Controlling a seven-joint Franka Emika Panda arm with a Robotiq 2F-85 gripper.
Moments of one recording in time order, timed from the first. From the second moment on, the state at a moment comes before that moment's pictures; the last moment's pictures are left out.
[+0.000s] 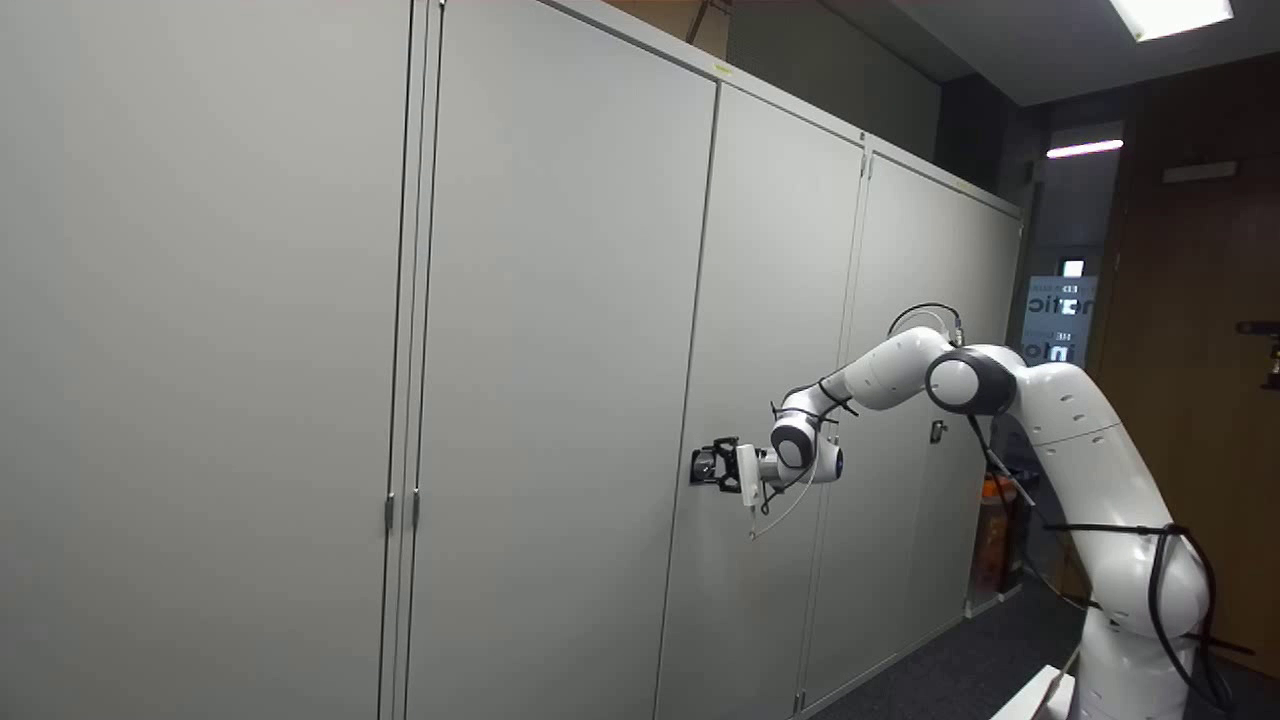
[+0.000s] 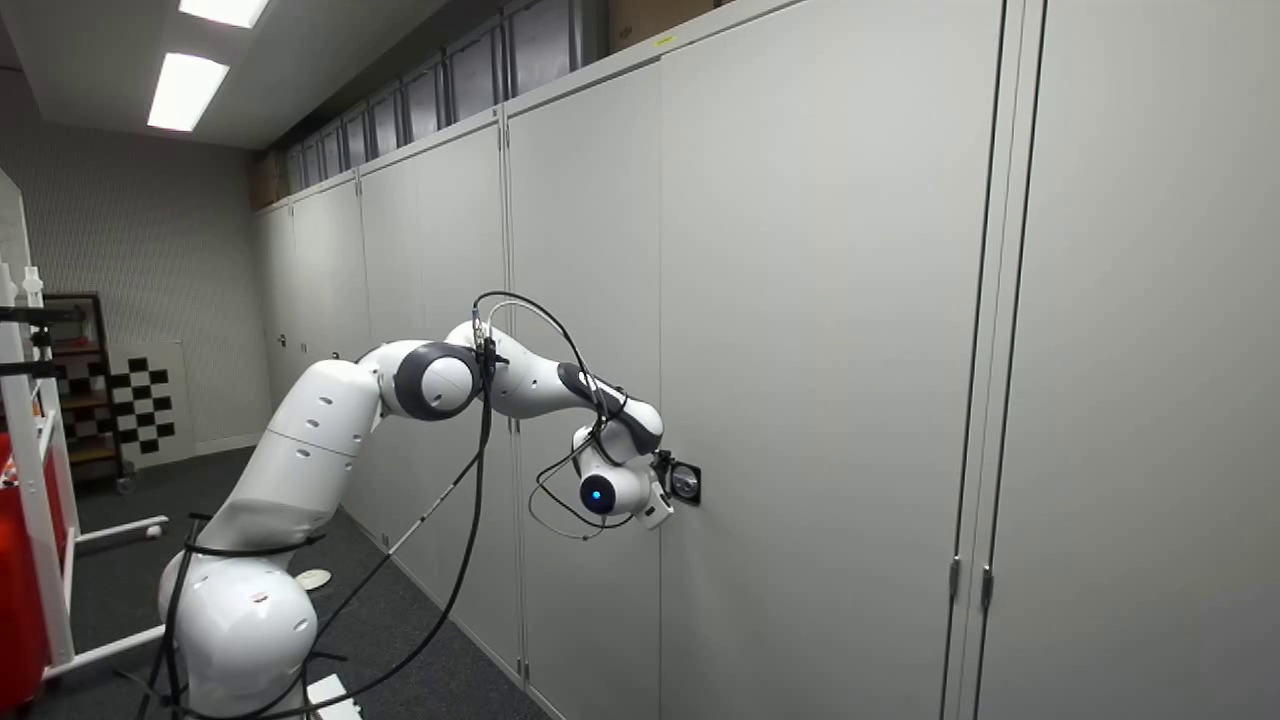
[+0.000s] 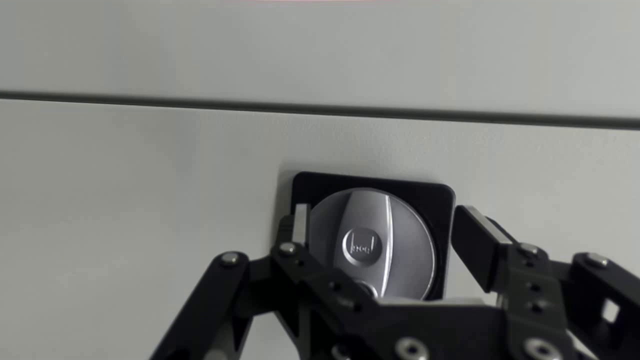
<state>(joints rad) 0.14 0.54 -0.11 -1.72 2.51 2.63 -1.04</state>
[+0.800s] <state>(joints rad) 0.14 0.58 -0.11 -1.70 2.50 2.57 -0.87</state>
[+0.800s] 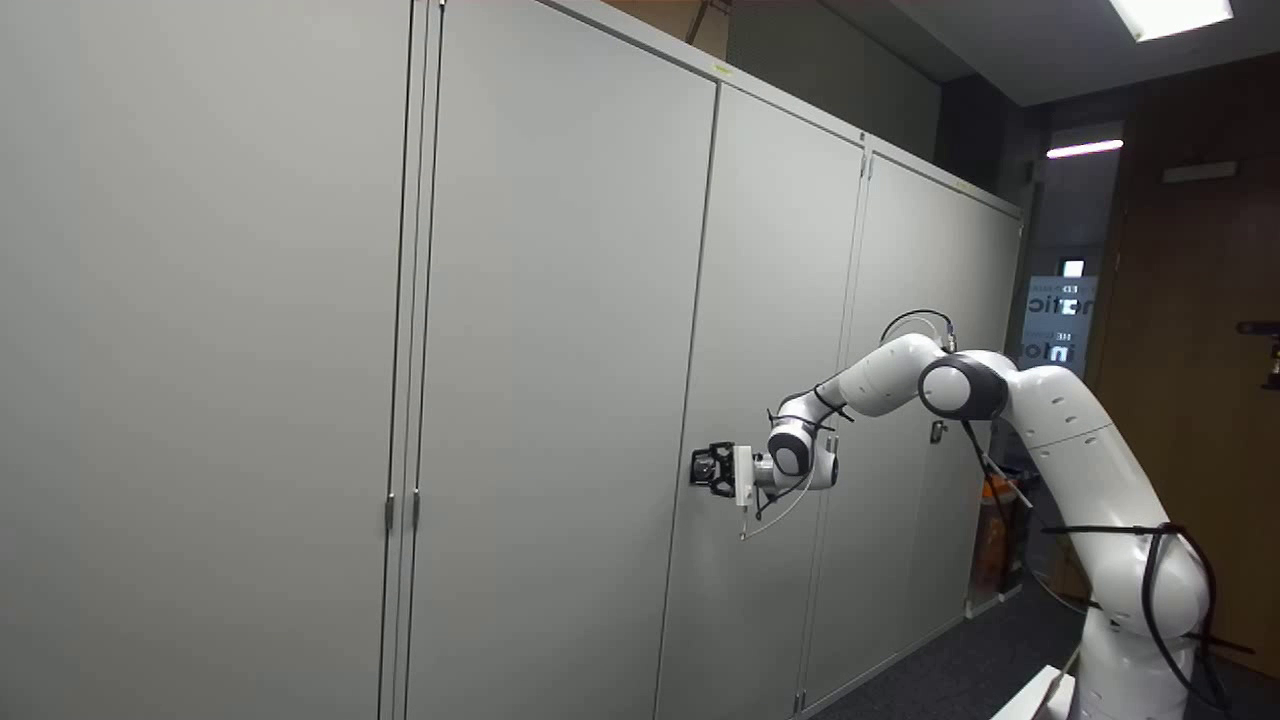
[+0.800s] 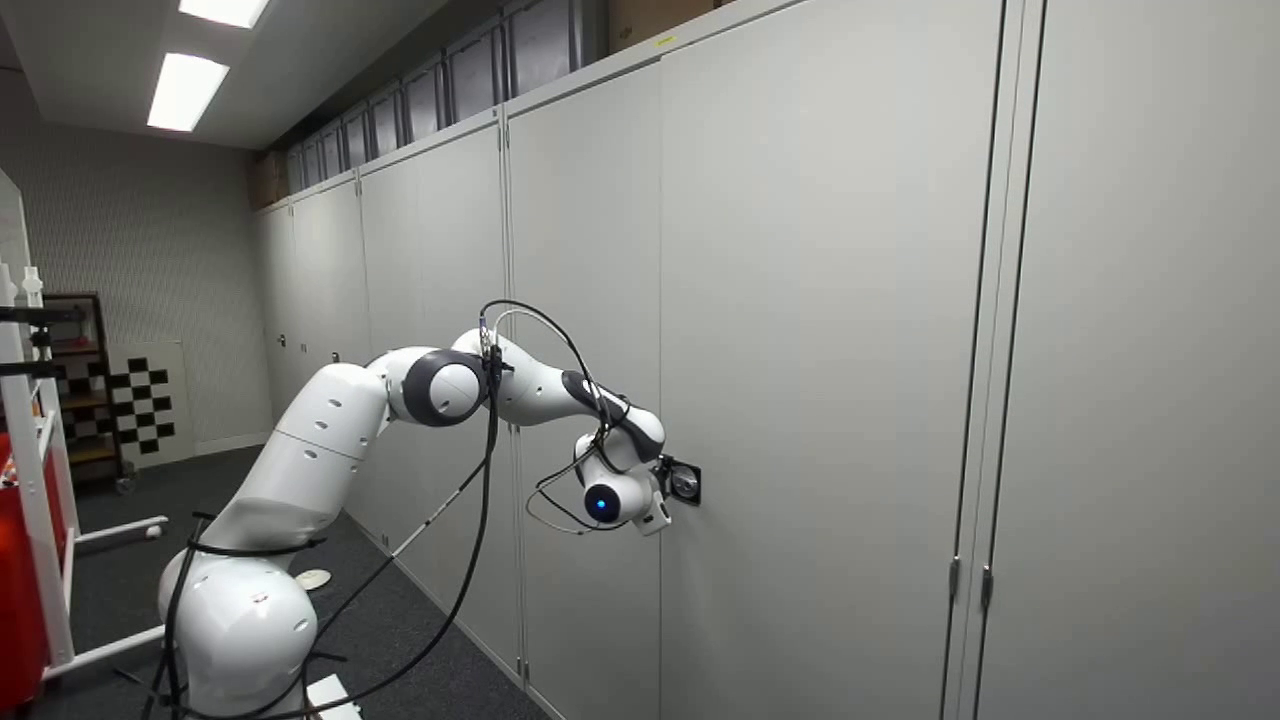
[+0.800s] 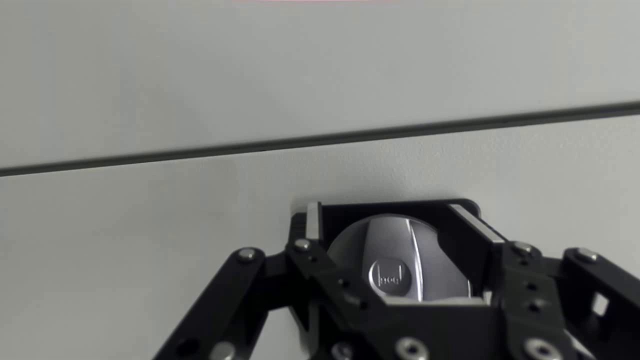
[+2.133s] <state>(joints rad) 0.12 0.58 -0.13 -1.70 2.49 2.55 -0.82</state>
